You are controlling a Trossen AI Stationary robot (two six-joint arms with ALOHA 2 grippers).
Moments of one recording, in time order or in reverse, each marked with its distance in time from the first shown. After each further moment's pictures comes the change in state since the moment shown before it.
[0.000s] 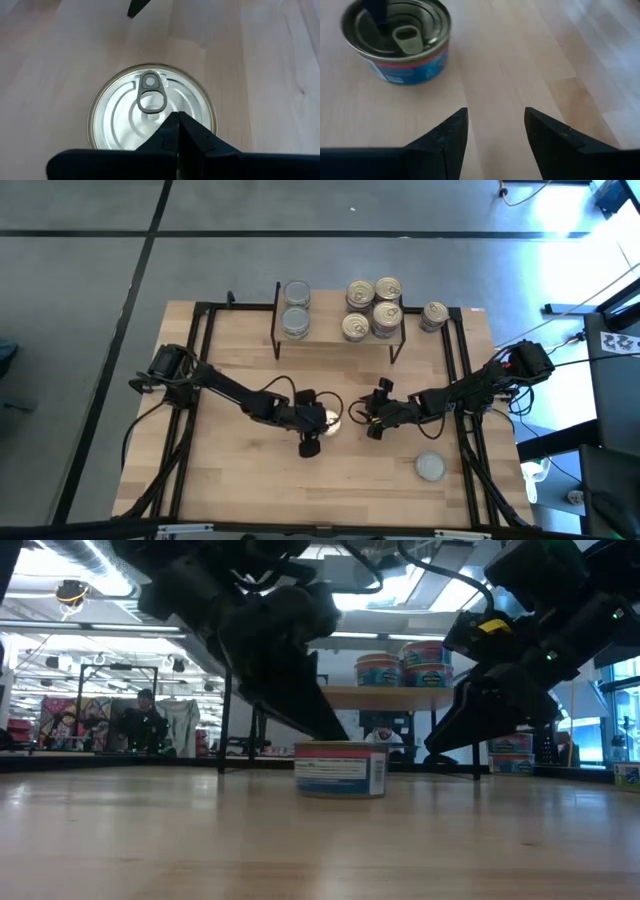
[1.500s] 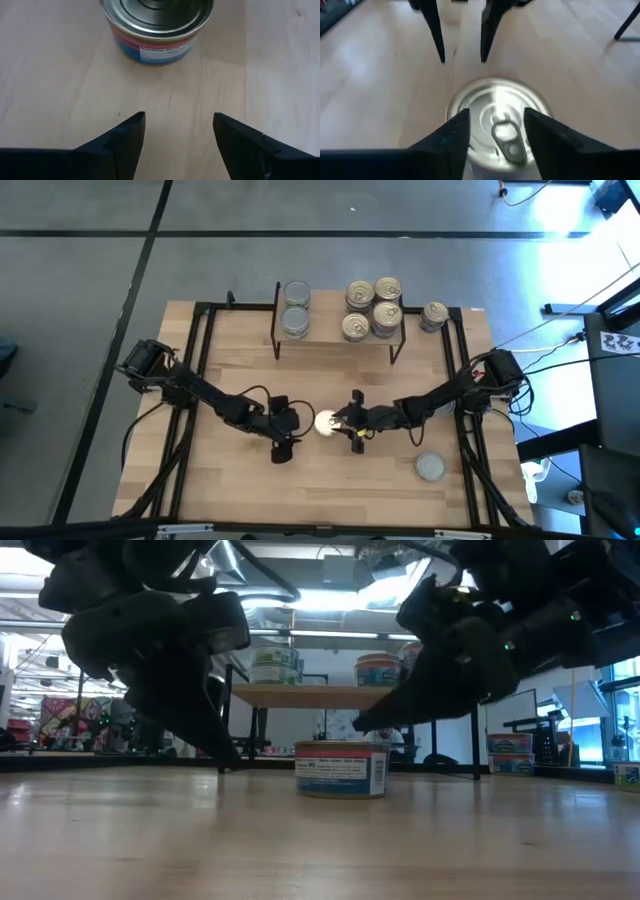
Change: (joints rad) left arm -0.118 -0.193 -0.258 -0.036 -0.052 -0.162; right arm 0.000 0.257 0.125 0.428 -0.210 -0.134
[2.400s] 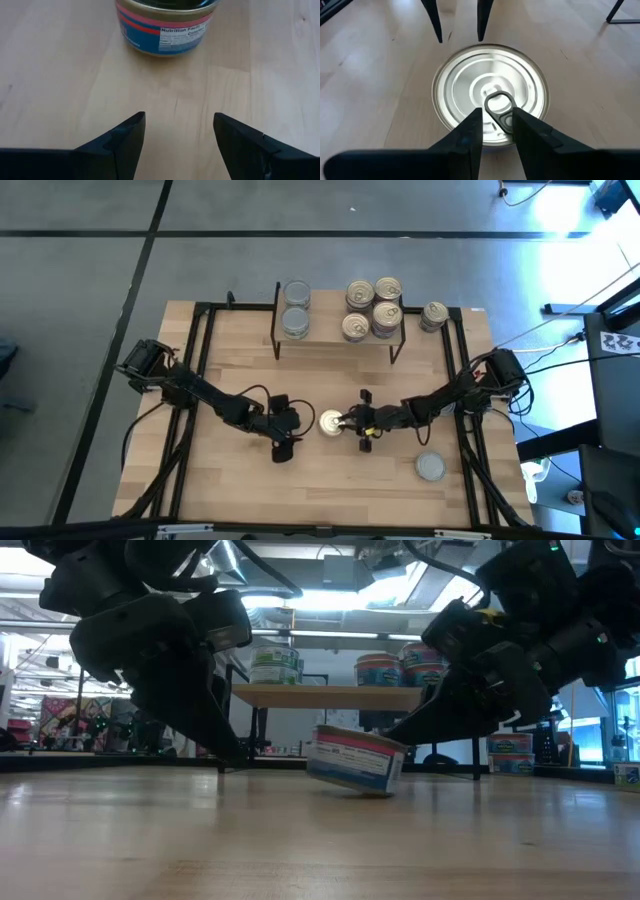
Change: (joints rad) left arm 0.001 0.000 -0.002 0.015 -0.029 0.028; right arm 0.000 -0.003 -0.130 0.106 0.000 0.029
